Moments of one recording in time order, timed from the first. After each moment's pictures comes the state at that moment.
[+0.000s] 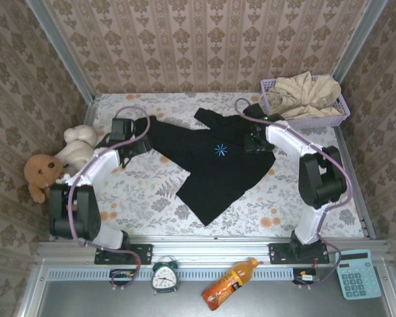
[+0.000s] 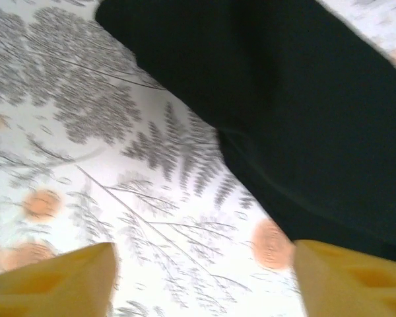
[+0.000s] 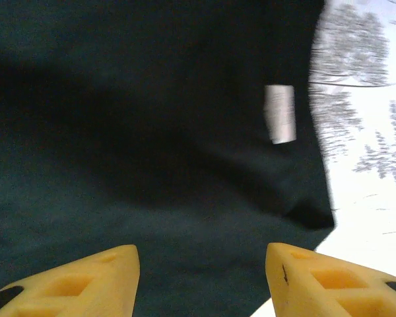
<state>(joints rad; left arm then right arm) -0.17 1.43 0.92 -0.36 0.05 -0.40 0.35 1.79 1.38 -0.84 0.20 0.30</state>
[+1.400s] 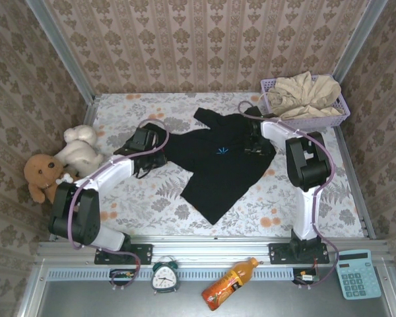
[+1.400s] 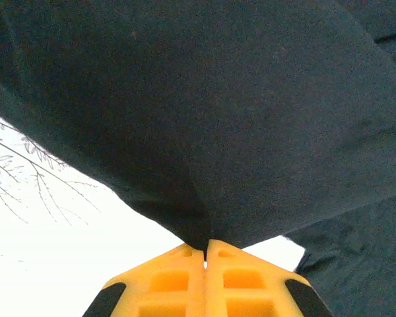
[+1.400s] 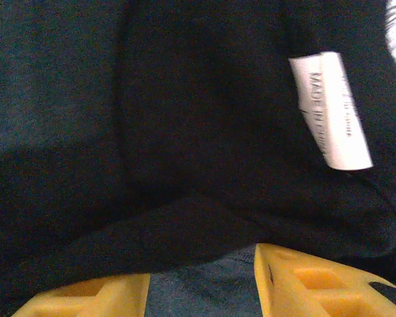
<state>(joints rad) -0.38 1.45 0.88 -0.41 0.11 -0.54 0.21 2.10 1.53 -0.83 0.12 0.43</state>
